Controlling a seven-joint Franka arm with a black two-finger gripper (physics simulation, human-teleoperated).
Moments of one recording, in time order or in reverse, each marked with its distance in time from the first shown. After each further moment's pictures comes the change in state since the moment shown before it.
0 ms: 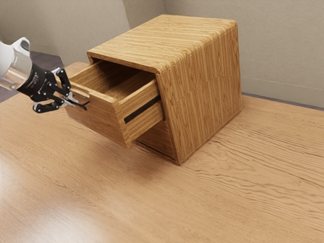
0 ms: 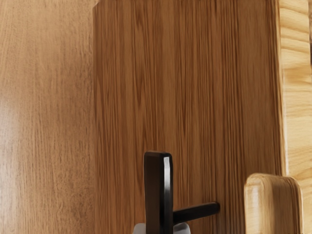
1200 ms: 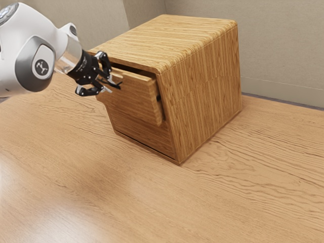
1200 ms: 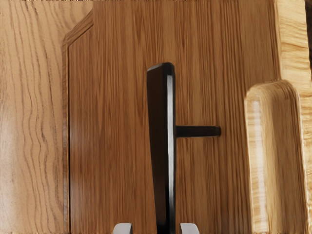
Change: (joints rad) arm 0.037 0.313 -0.102 0.244 -0.097 0.063 -0.044
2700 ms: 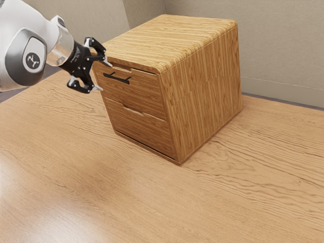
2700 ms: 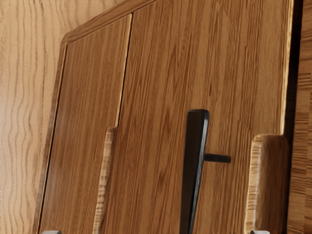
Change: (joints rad) arm 0.011 -0.019 -0.003 0.022 -0.009 0.008 -0.142
